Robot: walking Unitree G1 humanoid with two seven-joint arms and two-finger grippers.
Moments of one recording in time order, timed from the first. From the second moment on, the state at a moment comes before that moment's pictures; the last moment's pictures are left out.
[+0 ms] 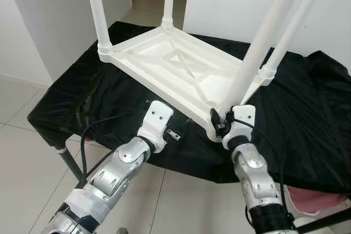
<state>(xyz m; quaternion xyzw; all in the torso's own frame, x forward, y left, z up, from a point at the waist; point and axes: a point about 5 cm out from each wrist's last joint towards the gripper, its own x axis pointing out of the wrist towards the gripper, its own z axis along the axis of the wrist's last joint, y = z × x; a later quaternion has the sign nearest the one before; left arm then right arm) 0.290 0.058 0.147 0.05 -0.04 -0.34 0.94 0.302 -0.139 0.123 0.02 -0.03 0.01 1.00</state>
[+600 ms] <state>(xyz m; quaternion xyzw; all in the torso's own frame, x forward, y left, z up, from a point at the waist) 0.293 0.059 0.145 0.06 -0.04 -0.34 0.94 0.298 -0.134 0.122 0.05 -0.03 -0.04 1.00</state>
